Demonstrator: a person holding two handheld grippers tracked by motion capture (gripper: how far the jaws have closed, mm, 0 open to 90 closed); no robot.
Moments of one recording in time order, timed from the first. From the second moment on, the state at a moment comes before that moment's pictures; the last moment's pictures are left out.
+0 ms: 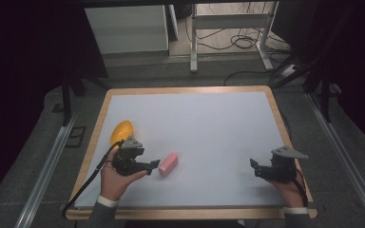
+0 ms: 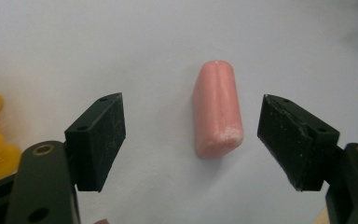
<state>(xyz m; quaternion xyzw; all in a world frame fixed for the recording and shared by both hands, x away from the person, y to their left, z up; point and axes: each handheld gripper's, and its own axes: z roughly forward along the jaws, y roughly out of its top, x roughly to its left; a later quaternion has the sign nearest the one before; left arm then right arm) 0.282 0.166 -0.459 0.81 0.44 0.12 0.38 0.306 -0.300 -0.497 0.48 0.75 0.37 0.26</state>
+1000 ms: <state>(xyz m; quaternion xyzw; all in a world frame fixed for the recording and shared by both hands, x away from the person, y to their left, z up) 0.293 0.119 -0.475 0.83 0.43 0.10 0.34 0.308 -0.300 -0.500 0.48 0.75 0.37 0.26</state>
